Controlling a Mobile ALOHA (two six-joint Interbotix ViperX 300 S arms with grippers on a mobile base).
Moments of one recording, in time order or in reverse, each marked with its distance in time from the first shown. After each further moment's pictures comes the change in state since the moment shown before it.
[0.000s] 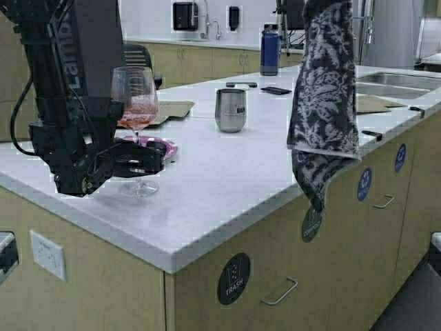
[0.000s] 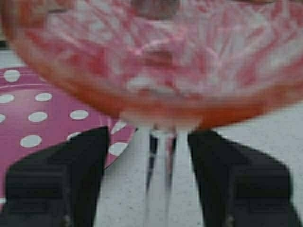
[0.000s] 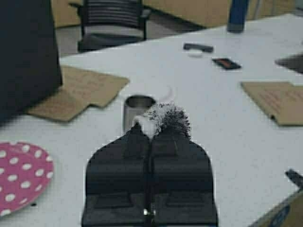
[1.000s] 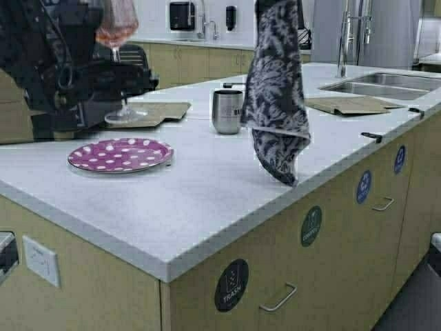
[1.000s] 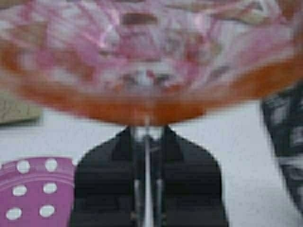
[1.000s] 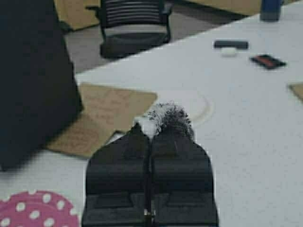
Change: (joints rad) left arm -0.011 -0.574 0.336 0.011 0.187 -0.058; right arm 0.046 0.451 -0.532 0.003 0.123 0.124
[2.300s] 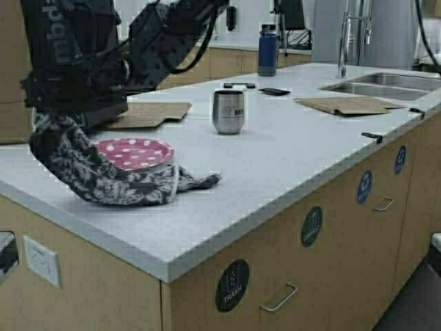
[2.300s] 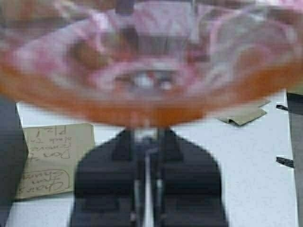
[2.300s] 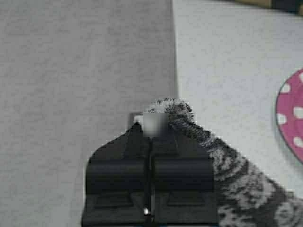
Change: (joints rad) left arm 0.000 -0.653 -0.046 0.002 0.670 -0.086; right arm 0.592 0.561 -0.345 -0.003 0.032 0.058
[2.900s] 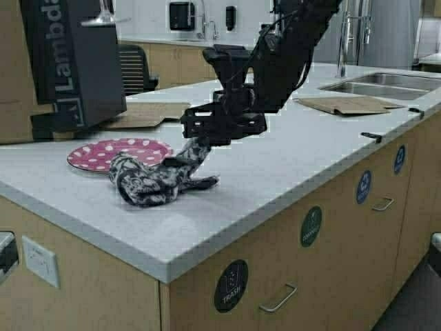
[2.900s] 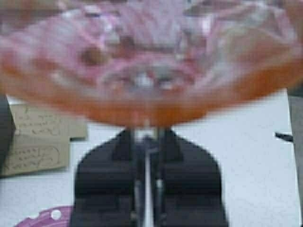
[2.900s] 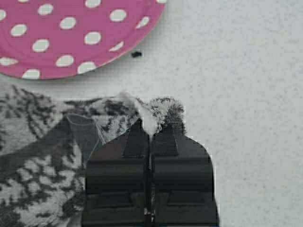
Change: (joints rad) left arm -0.003 0.167 0.040 0.009 -0.146 0.006; right arm -0.357 -0.018 0.276 0.002 -0.041 -0.003
